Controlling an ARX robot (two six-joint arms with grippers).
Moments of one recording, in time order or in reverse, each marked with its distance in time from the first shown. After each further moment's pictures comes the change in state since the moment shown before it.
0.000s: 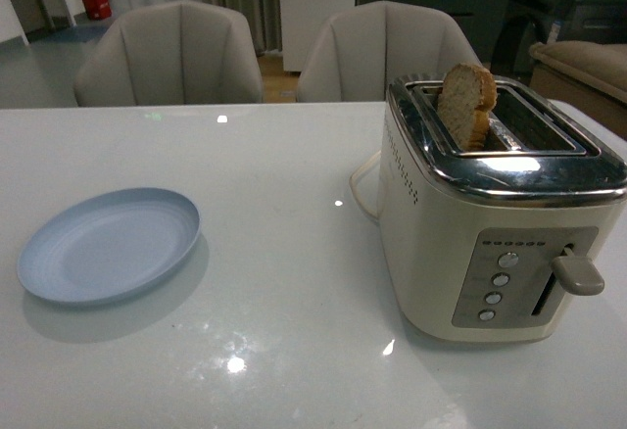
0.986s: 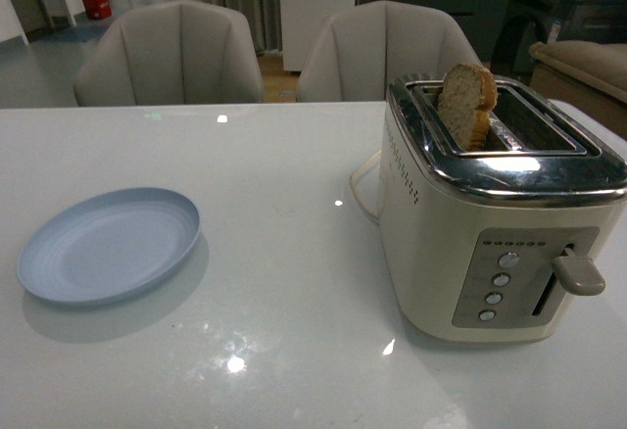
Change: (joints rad) left arm 0.000 0.000 0.000 0.000 0.000 0.000; right arm 0.000 0.000 0.000 0.000 0.000 0.000
